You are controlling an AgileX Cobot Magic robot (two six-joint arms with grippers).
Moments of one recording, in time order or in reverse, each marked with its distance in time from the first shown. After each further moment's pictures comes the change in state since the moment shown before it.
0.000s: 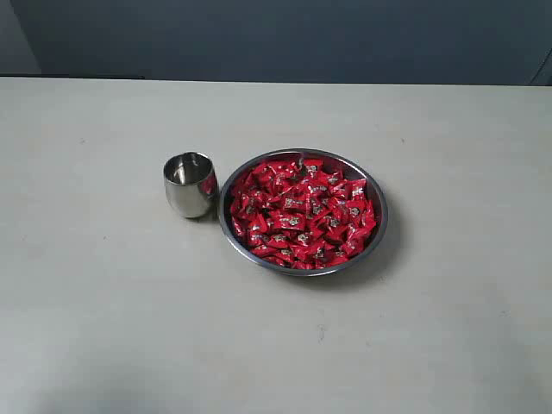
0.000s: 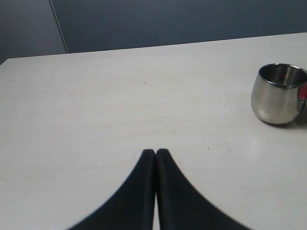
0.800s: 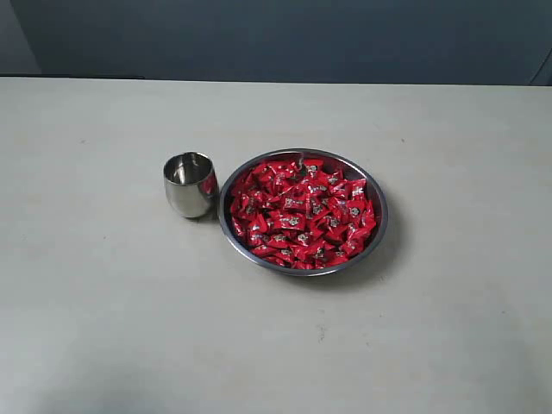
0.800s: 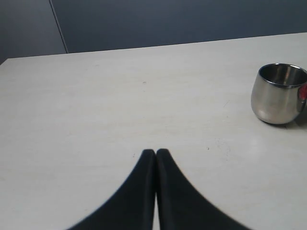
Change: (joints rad) left arm 0.000 0.000 0.000 0.000 0.000 0.000; right arm 0.000 0.213 -0.028 0.000 -0.015 0.000
